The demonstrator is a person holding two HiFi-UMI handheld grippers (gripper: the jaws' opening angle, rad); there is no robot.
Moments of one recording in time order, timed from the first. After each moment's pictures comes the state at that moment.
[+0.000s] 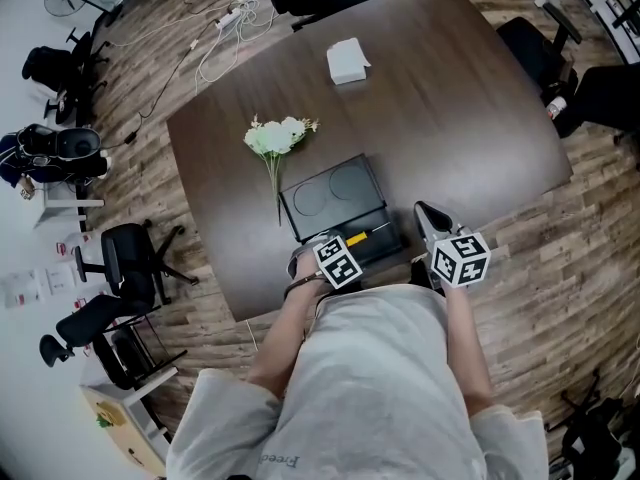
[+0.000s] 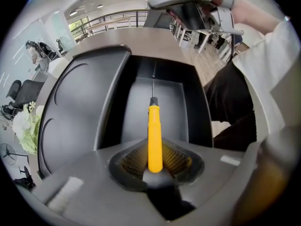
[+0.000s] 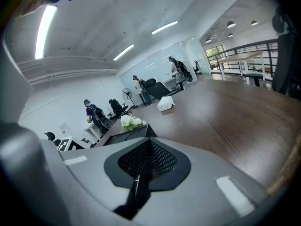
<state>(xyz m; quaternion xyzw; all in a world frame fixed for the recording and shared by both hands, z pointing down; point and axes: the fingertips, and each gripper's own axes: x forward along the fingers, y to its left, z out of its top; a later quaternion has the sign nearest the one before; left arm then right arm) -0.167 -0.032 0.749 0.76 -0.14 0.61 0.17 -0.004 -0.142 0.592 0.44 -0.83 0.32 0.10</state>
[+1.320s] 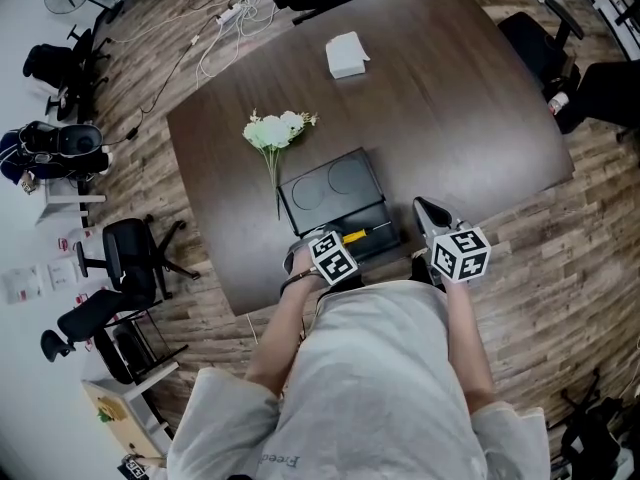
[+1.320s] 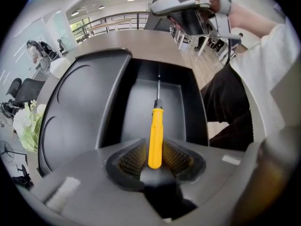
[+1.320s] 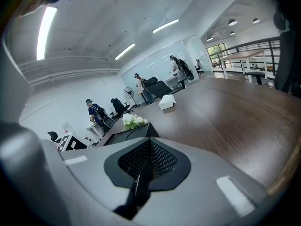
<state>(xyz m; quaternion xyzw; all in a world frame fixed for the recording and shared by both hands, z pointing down) -0.166 -0.029 0.743 0.76 -0.14 0.60 0.18 -0.001 -0.138 0.596 0.42 -0.84 0.32 0.10</state>
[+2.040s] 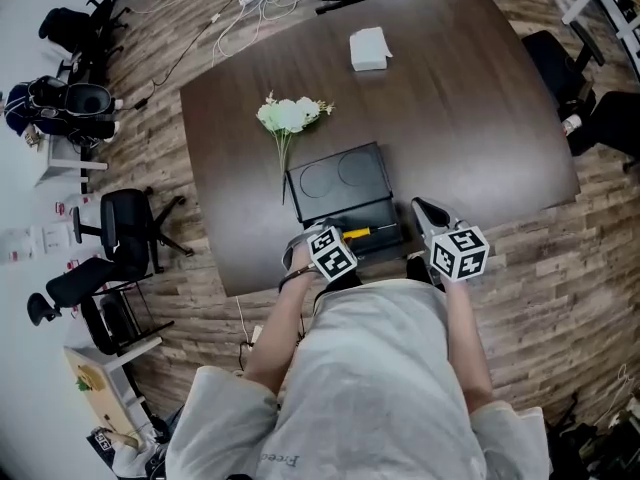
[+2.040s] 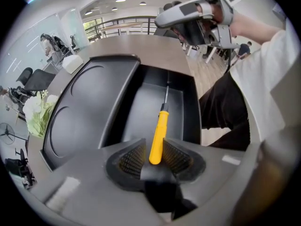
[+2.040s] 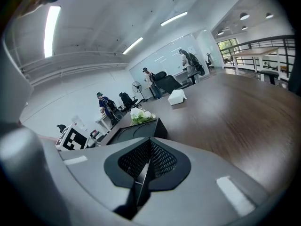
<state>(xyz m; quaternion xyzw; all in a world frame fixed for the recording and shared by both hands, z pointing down) -0.165 -0.028 0.730 0.77 -0.20 0.58 0.20 -0.022 -0.137 0.601 0.37 -0.86 0.32 0.13</state>
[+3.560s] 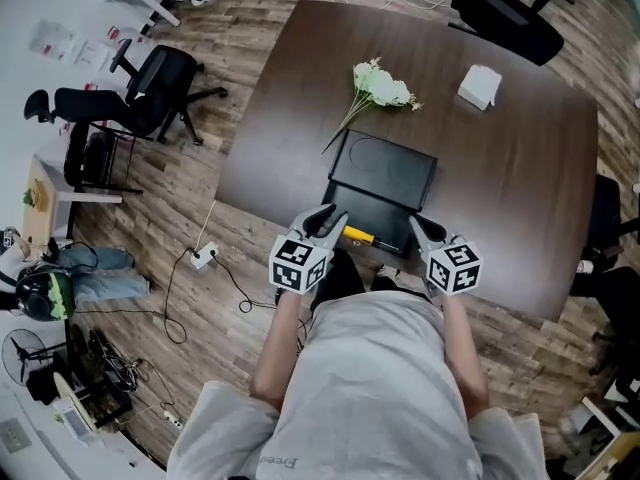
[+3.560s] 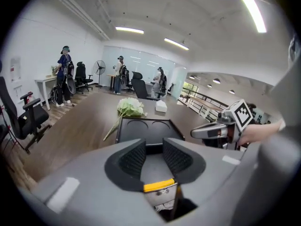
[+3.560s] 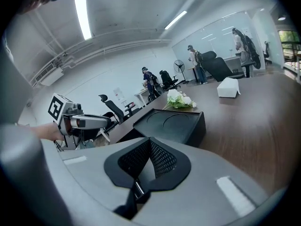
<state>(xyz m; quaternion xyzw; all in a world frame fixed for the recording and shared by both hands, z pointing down) -0.223 -0.018 0.590 0.65 -0.69 0.12 0.30 -0.095 -0.122 0.609 0.09 -0.94 0.25 0.23</state>
